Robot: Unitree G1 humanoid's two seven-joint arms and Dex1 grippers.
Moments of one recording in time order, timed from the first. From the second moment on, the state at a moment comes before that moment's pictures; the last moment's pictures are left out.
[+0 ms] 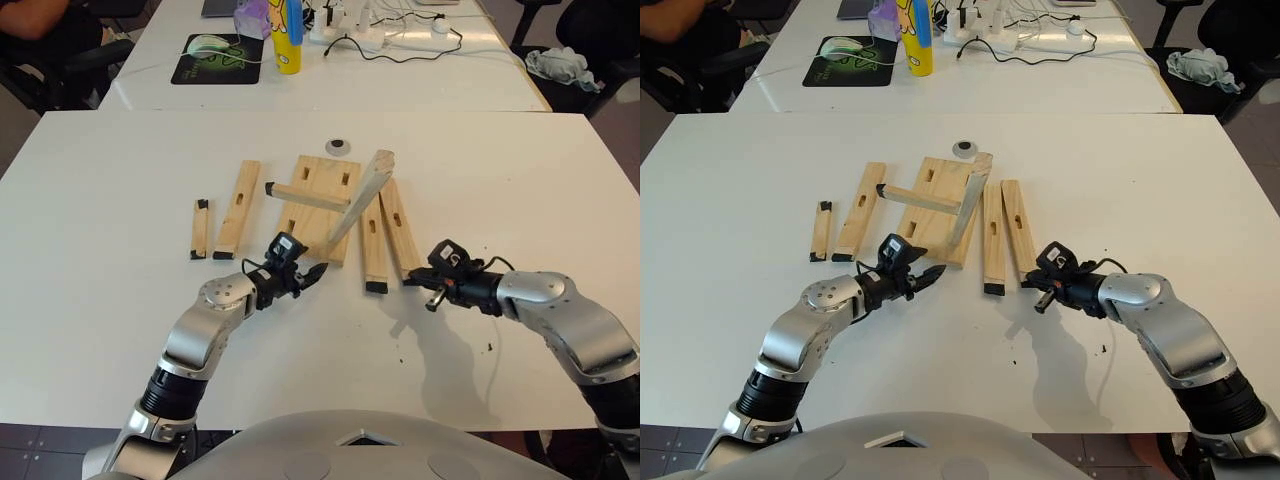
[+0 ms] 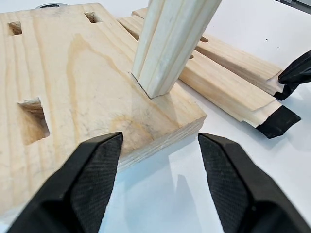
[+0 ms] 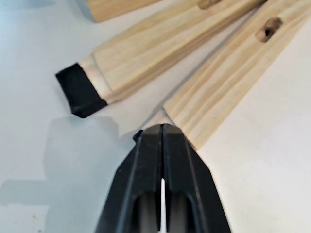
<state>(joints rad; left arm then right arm) -0.04 0.28 -0.28 -0.29 -0.19 0.66 -0.48 -0.01 -0.87 0.17 -0.42 0.35 0.82 0.64</state>
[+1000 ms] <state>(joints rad) -0.01 0.29 -0.33 -0.34 -0.23 0.75 -0.51 0.05 -0.15 -0.08 -0.72 0.63 1.28 -0.07</state>
